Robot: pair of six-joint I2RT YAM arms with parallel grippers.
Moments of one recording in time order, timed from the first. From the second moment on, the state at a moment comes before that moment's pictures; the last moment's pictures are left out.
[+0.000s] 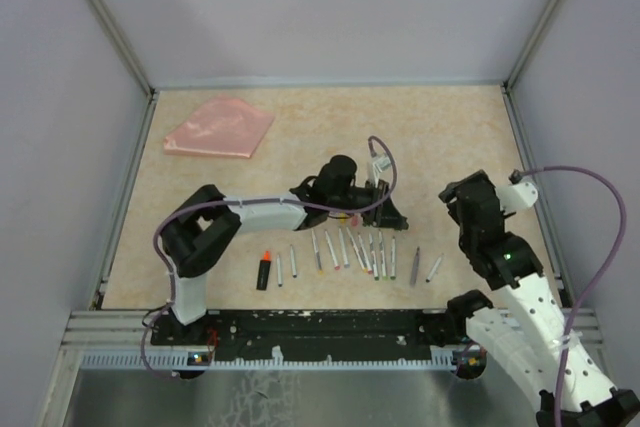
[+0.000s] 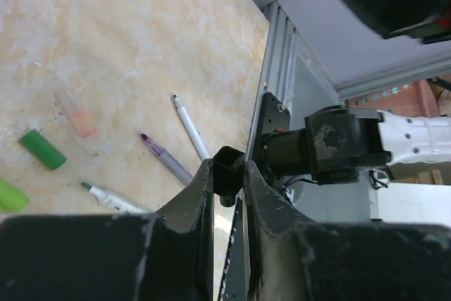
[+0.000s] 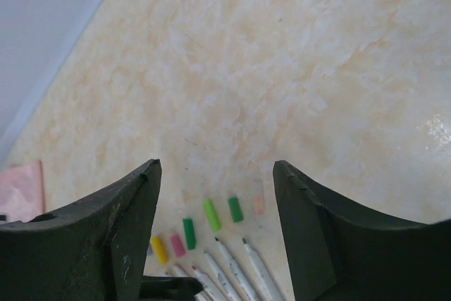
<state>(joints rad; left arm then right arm) -0.93 1.88 1.12 0.50 0.62 -0.70 0.38 0.61 0.69 -0.66 0.62 0.97</state>
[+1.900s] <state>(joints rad) -1.12 2.36 1.75 0.04 0.16 -0.32 0.37 0.53 0.77 -0.89 0.77 1.34</state>
